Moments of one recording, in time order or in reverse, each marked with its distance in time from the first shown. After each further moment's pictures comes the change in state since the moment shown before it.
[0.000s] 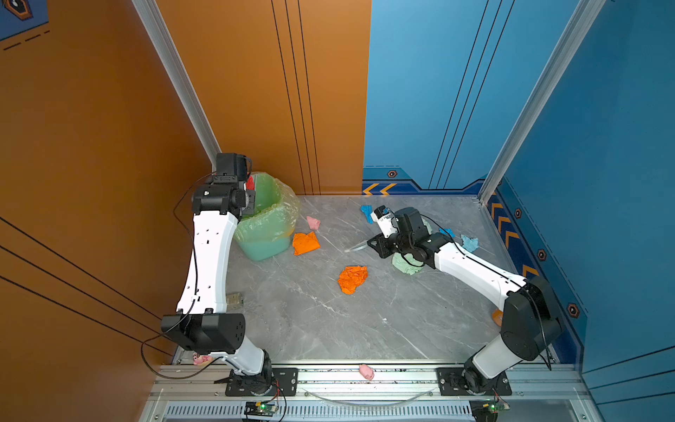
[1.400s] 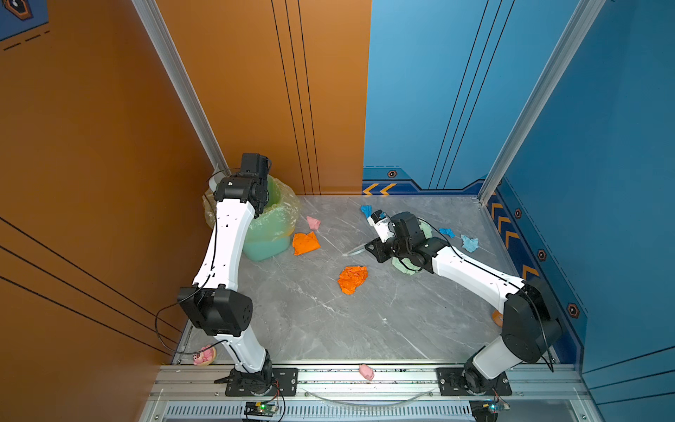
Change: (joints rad) left arm -0.083 0.135 0.035 -0.017 -0.469 0.477; right arm 0.034 -0.010 -0.039 0.025 0.029 0.002
